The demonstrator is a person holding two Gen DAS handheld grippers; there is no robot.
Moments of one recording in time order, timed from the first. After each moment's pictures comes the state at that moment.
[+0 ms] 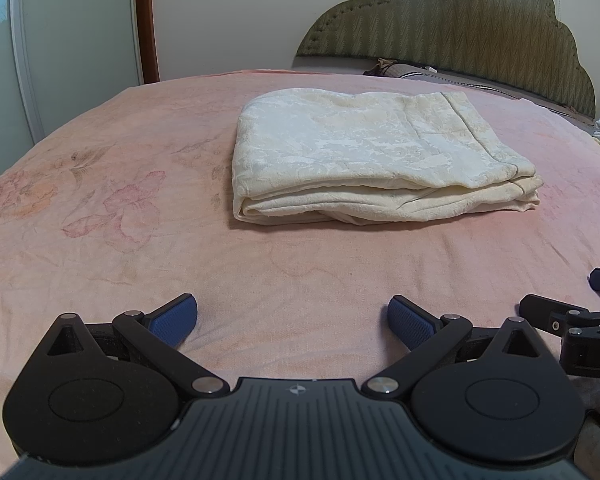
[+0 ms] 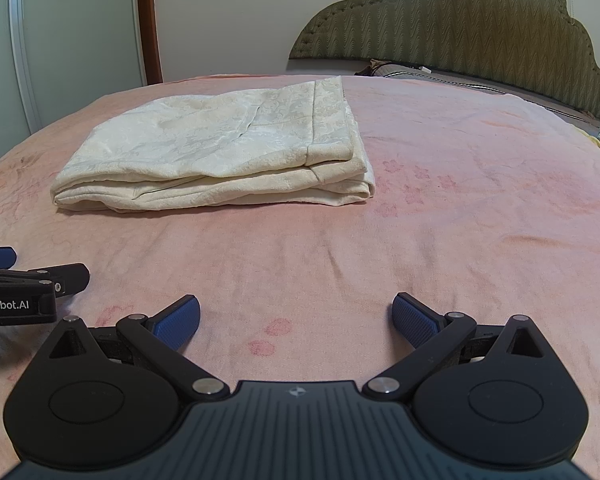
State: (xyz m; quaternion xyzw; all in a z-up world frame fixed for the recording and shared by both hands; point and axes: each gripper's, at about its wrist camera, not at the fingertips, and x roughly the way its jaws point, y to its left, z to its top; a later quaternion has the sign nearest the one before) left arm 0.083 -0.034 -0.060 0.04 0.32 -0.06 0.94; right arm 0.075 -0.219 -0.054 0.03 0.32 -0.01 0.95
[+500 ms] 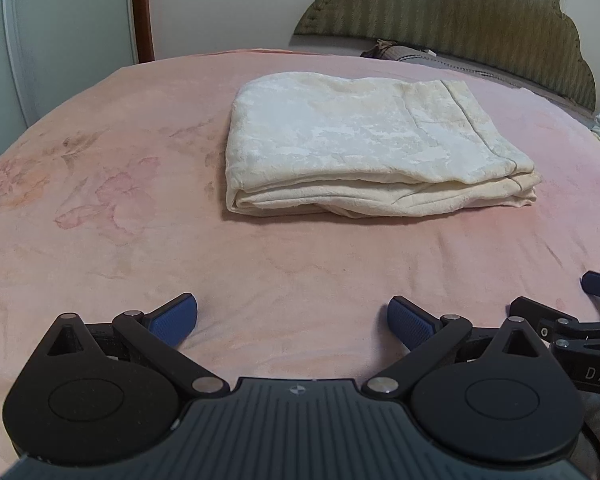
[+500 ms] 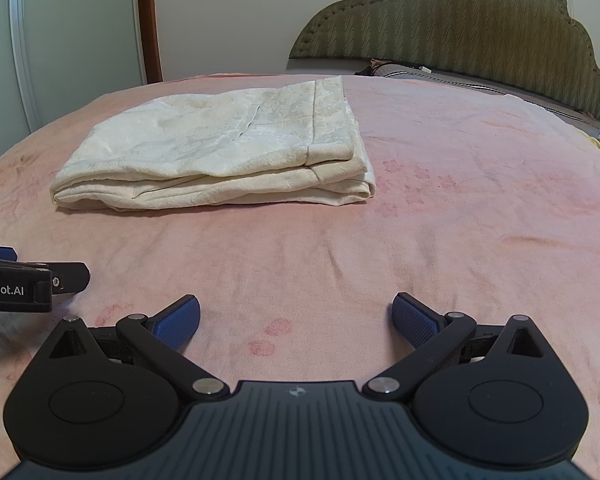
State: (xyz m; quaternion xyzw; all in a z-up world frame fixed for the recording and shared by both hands) left arm 0.090 -0.035 -0.053 0.04 0.36 -0.07 0.93; right arm 0.075 -0.219 -0.055 0.03 0.32 -0.01 0.95
